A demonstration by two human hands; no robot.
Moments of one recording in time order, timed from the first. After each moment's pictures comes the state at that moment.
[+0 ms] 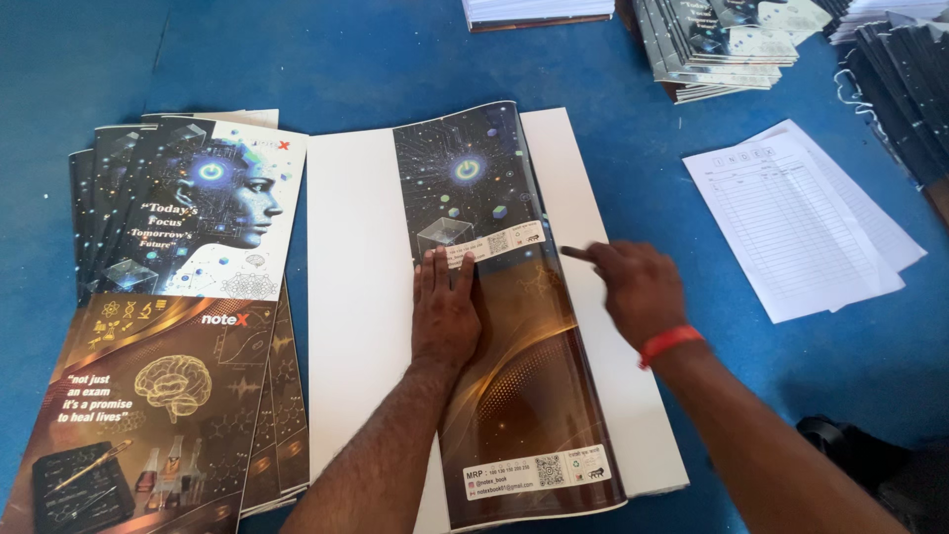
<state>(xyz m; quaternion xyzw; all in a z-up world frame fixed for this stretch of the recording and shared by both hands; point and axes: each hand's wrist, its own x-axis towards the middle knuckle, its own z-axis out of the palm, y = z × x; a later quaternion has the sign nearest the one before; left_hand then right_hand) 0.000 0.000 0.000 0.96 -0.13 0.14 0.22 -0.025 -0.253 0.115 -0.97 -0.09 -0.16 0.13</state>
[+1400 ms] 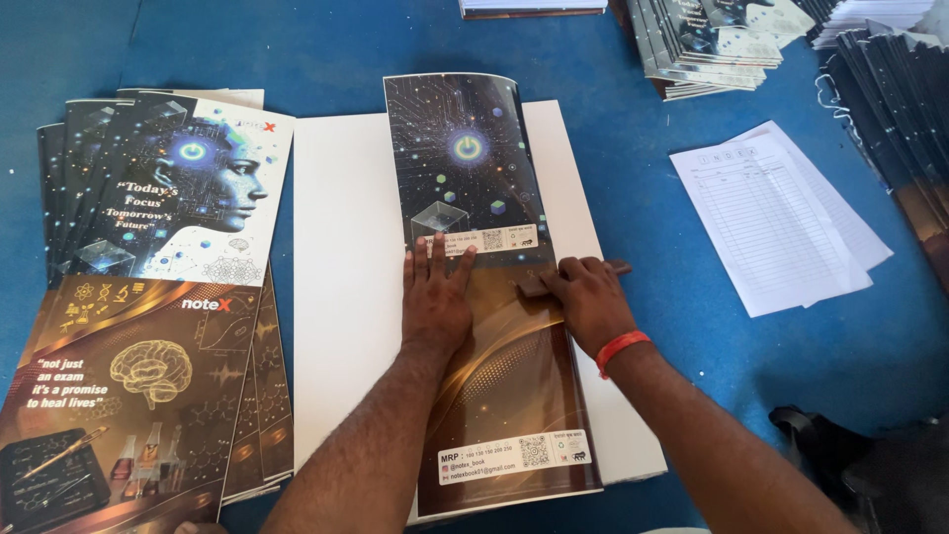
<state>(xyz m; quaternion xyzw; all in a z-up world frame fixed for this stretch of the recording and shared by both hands) 0.005 -0.004 -0.011 0.97 -0.16 0.12 0.17 -0.034 -0.238 0.073 -0.98 -0.15 -0.06 0.08</state>
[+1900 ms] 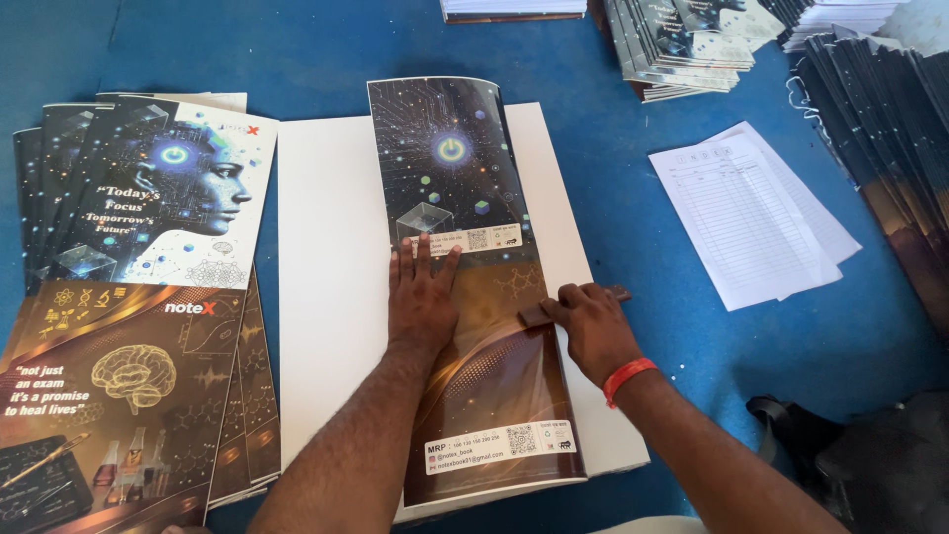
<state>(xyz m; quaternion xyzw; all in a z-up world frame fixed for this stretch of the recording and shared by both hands) 0.004 -0.004 -0.005 0.96 -0.15 0.12 0.18 -0.074 -0.254 0.075 -0.99 -0.14 -0.02 0.07</state>
